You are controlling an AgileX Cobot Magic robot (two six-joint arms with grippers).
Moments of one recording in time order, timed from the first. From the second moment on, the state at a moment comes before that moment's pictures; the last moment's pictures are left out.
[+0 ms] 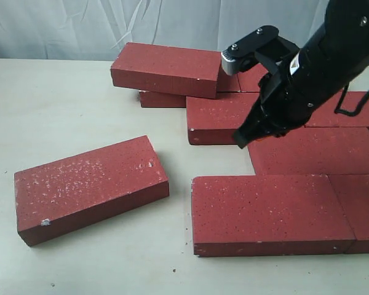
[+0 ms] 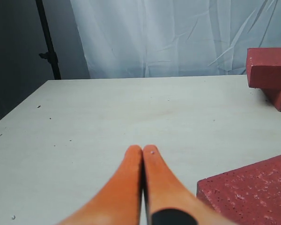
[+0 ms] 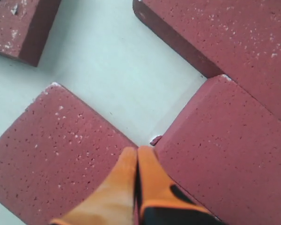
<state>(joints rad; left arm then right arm) 0.10 0.01 0.00 0.01 0.24 0.03 0.49 1.54 -1.10 0.08 0.83 -0.29</state>
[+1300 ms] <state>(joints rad) 0.10 0.57 -0.44 -0.18 0.44 0.14 0.49 1.48 -1.05 0.32 0.79 -0.36</state>
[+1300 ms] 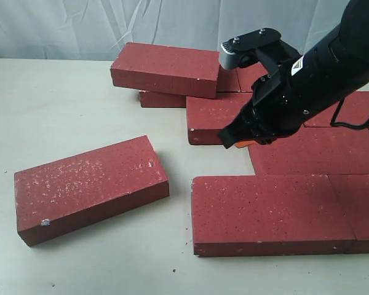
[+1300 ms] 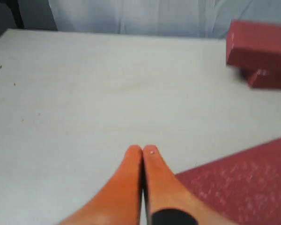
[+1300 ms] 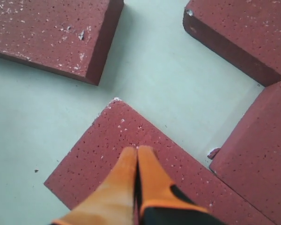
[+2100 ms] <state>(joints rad) 0.10 1.31 -0.62 -0.10 0.61 0.20 0.49 1.52 -1.02 0.41 0.70 -0.41</state>
